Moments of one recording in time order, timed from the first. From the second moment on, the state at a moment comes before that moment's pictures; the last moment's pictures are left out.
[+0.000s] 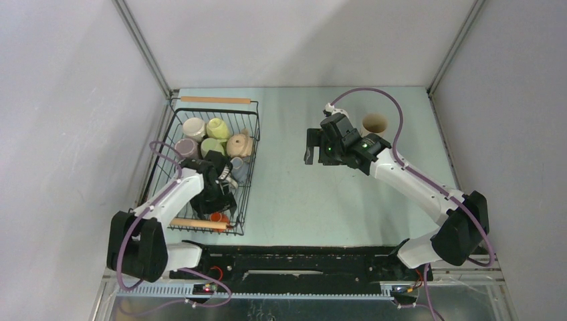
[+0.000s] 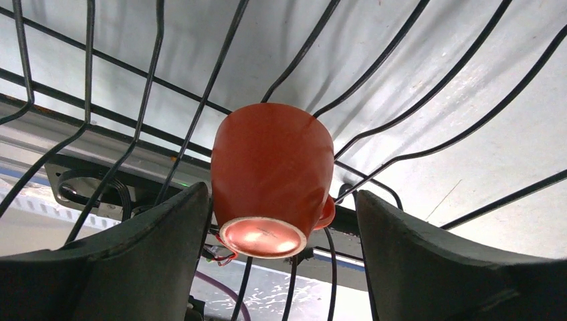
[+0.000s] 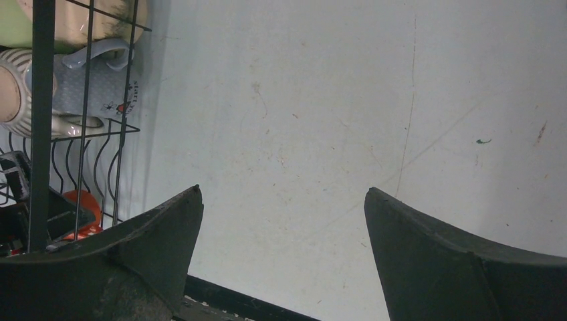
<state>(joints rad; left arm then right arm) -0.26 1.26 0.81 -1.13 -0.08 -0.70 0.70 1.44 1.29 -0.67 0.17 0.58</state>
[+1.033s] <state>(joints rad) -0.30 1.40 0.92 -1.08 -0.15 -0.62 0.69 1.45 1.29 -0.66 0.15 0.58</state>
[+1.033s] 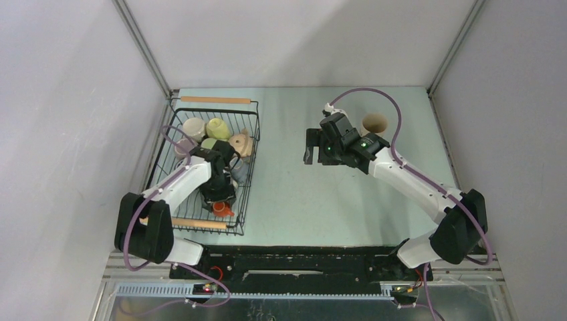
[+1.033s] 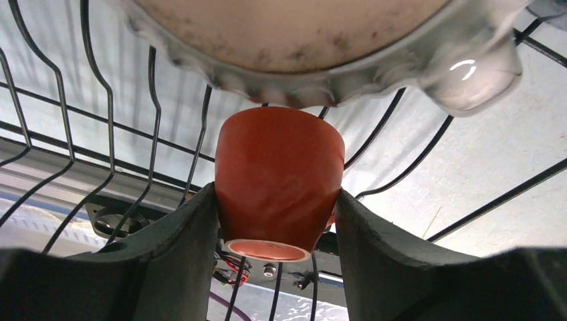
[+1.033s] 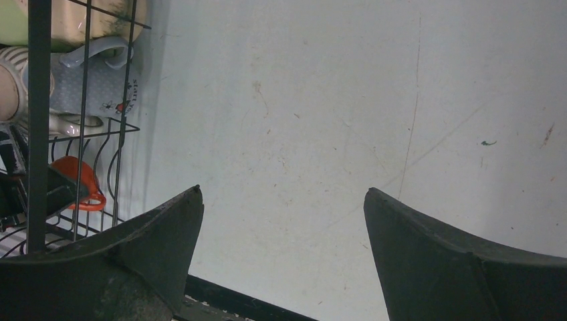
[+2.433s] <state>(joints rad) -0.28 1.22 1.13 -1.15 -0.18 -0.41 0.71 1.48 1.31 -0.61 0.00 0.59</state>
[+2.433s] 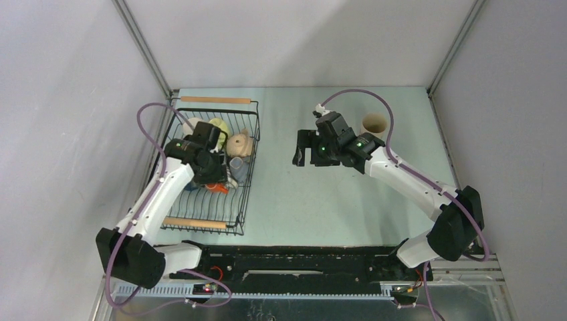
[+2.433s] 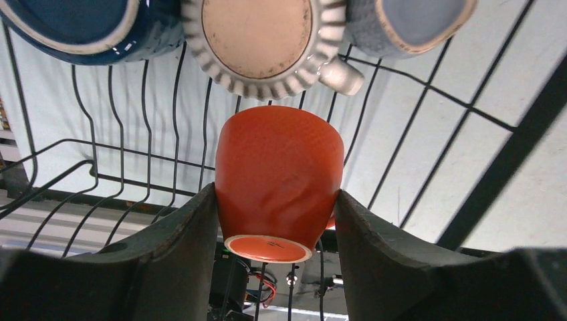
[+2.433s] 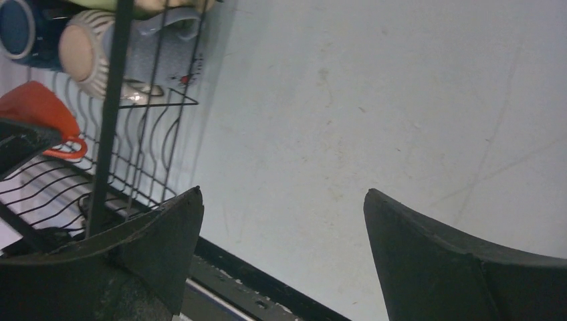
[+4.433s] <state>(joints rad) -0.41 1.18 1.39 -1.12 0.10 -0.39 0.73 1.82 1.31 0.38 -0.75 1.33</state>
